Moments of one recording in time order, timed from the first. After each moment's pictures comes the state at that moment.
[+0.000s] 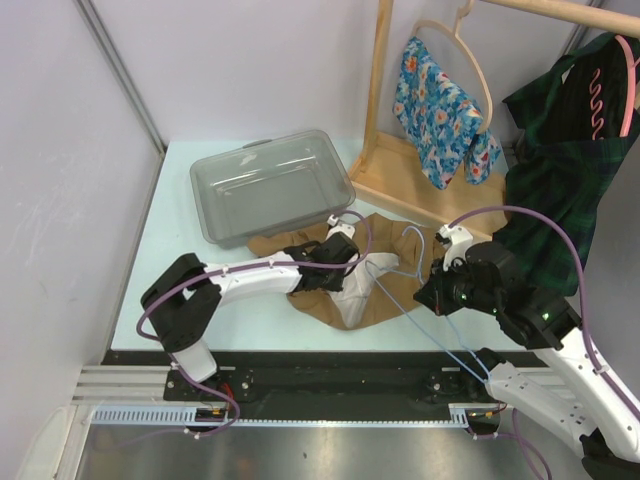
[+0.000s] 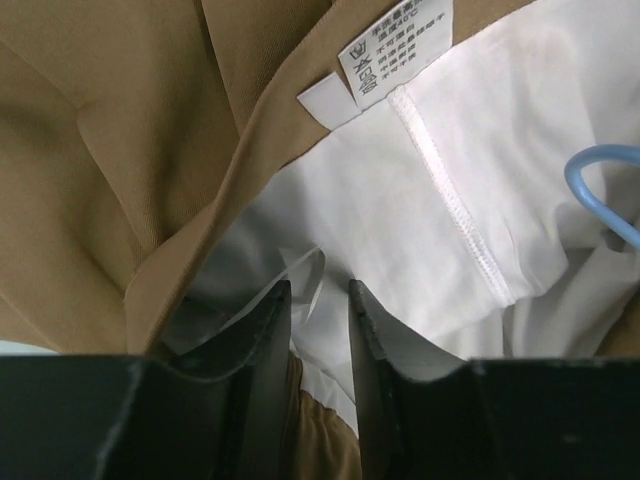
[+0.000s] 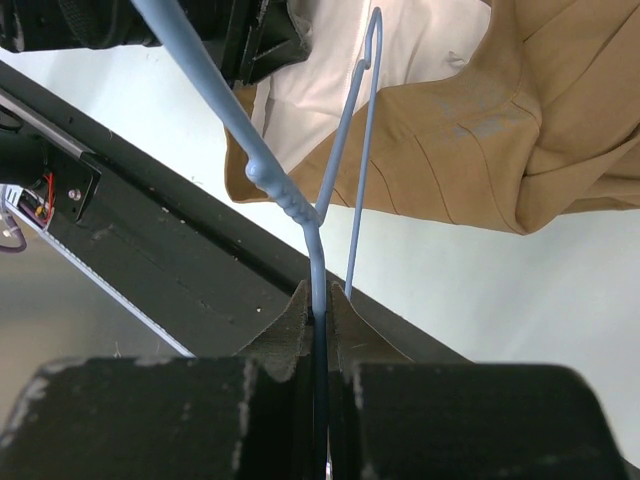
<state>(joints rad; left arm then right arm) -0.95 1.68 1.06 -0.37 -0.28 -0.52 0.65 0.68 0.96 -0.94 -0.14 0.34</state>
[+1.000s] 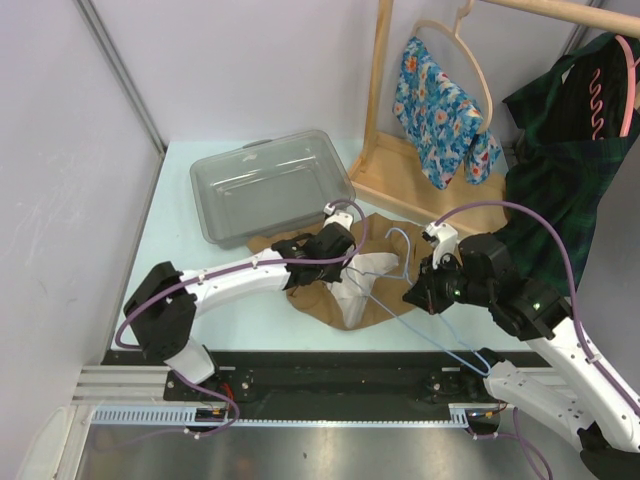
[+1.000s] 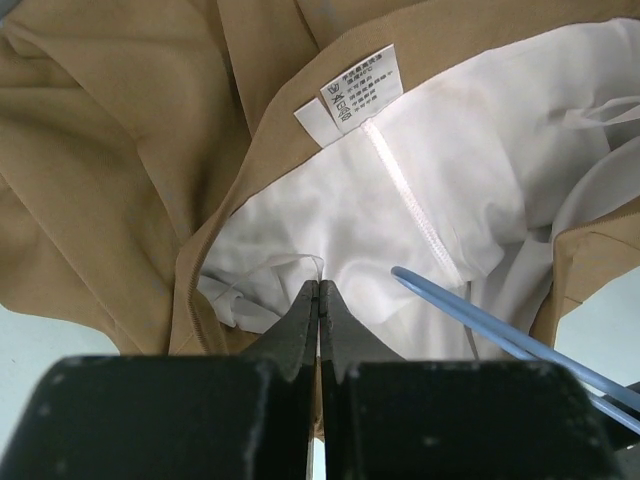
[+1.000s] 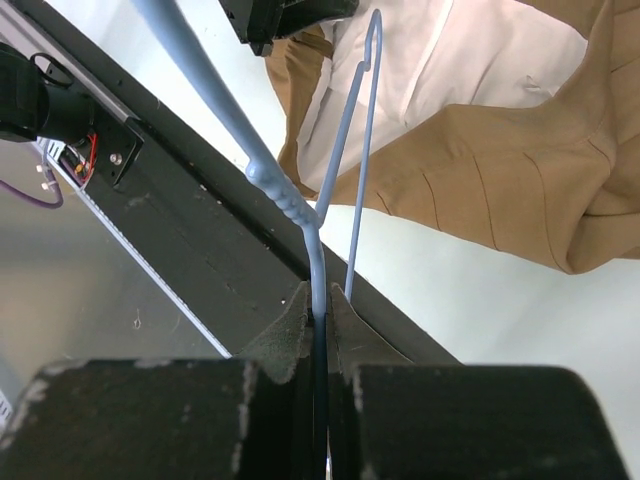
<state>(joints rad) -0.95 1.59 1.11 -0.43 -0.31 -0.50 0.65 0.73 0.98 -0.90 -0.28 0.27</state>
